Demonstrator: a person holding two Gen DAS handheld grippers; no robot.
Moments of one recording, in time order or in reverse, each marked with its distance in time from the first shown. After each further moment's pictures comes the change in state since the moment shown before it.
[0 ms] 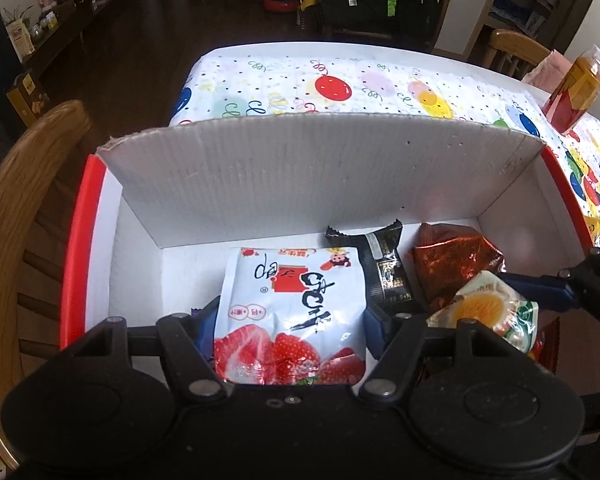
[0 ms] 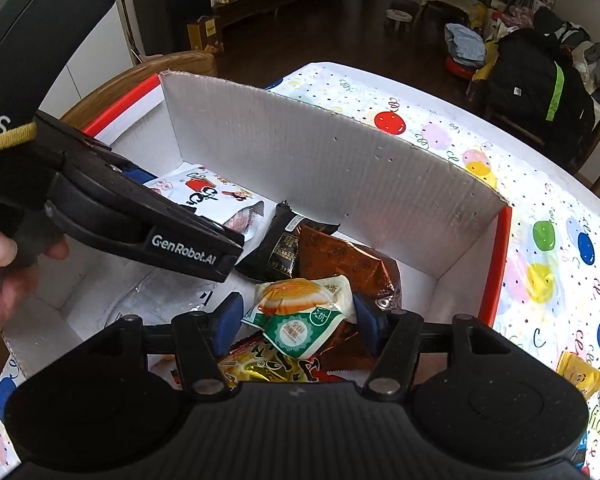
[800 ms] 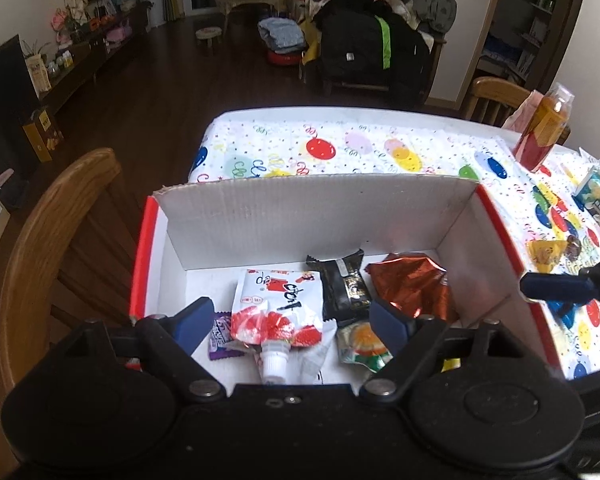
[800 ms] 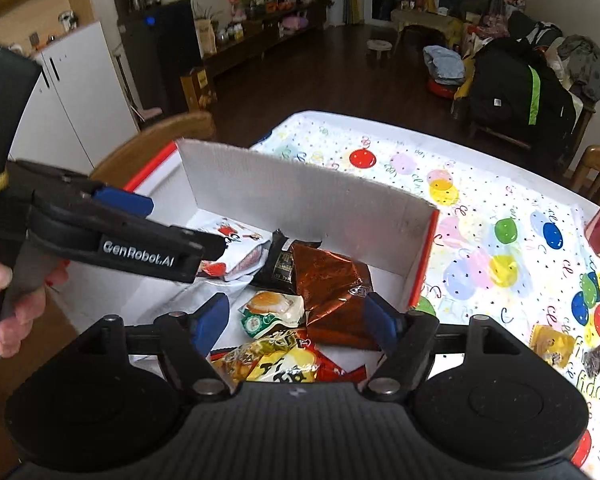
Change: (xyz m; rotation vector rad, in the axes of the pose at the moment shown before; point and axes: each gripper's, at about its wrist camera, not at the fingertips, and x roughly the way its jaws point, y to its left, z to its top) left arm -0.077 -0.013 -0.022 0.000 -0.174 0.011; right arm -0.082 -0.018 -0.021 0.109 -0.137 0.036
